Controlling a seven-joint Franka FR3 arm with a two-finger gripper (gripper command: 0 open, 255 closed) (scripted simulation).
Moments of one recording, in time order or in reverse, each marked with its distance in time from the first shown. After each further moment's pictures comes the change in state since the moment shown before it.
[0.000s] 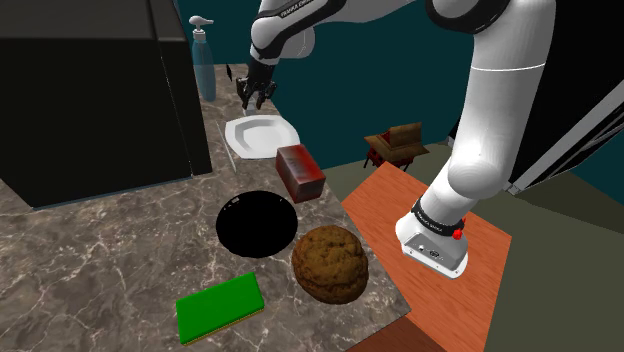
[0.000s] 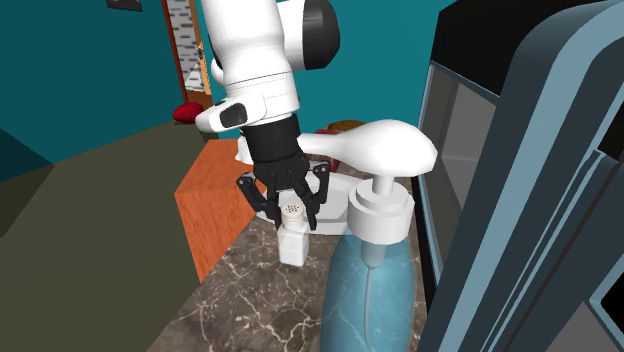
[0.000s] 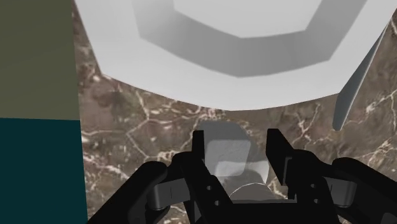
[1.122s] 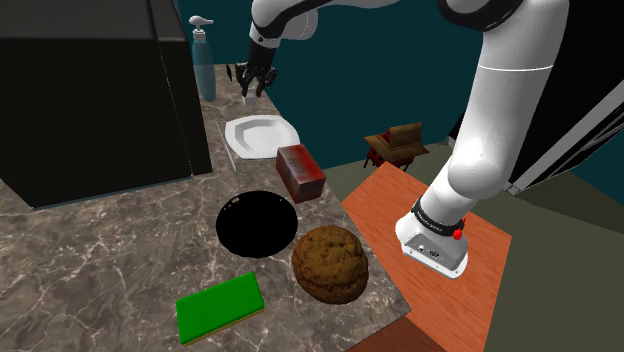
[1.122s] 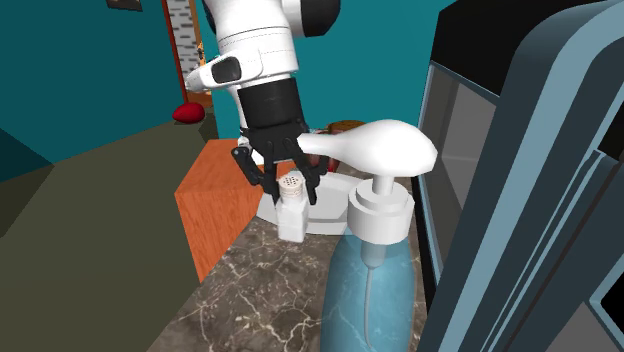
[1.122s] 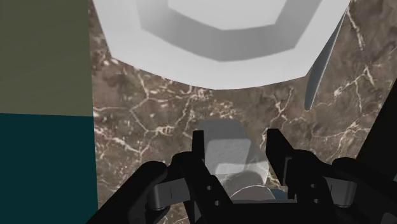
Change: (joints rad) arm -0.001 -0.057 -0.004 0.044 -0.010 -0.100 0.019
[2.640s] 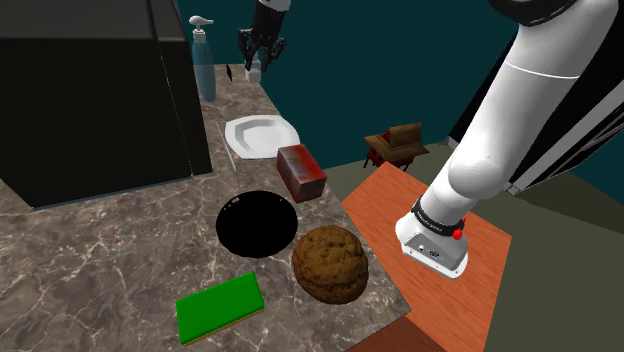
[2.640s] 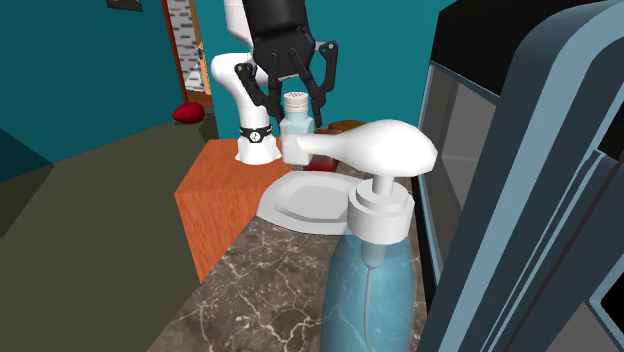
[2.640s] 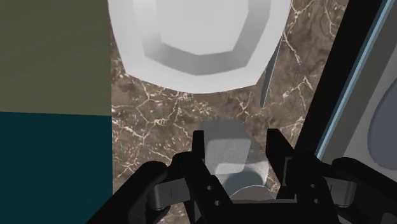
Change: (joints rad) arm 0.012 -0.204 0.007 -0.014 -0.010 -0.183 0.058
